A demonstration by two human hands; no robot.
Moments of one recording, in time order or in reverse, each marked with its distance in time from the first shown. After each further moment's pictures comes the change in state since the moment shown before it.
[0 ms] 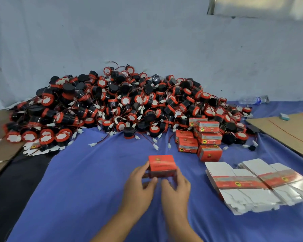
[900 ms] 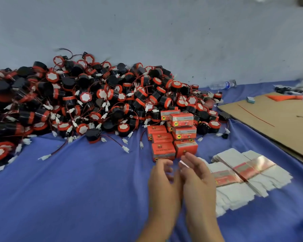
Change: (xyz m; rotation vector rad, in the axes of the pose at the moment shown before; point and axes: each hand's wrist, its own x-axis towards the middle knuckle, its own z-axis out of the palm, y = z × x) left_hand 0.025 0.062 0.134 -0.181 -0.059 -0.146; right_hand 0.054 -0.057 -0.080 0.267 0.297 0.095
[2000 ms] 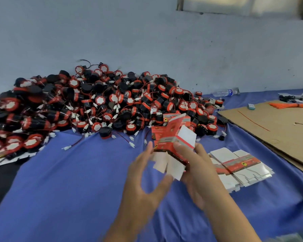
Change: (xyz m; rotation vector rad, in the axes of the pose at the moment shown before) left_hand -0.084 0.047 -0.076 -0.032 -0.066 0.417; right_hand -0.042 -0.084 -0.034 0.075 -0.485 0.120
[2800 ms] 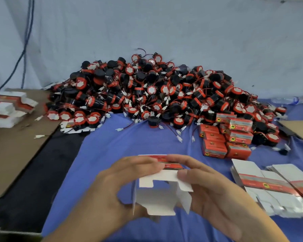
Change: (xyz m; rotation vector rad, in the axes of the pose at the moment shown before) left_hand -0.043 0.043 -0.189 0.438 -0.116 0.204; right_hand -0.041 0.026 0.090 0.006 -0.753 0.501
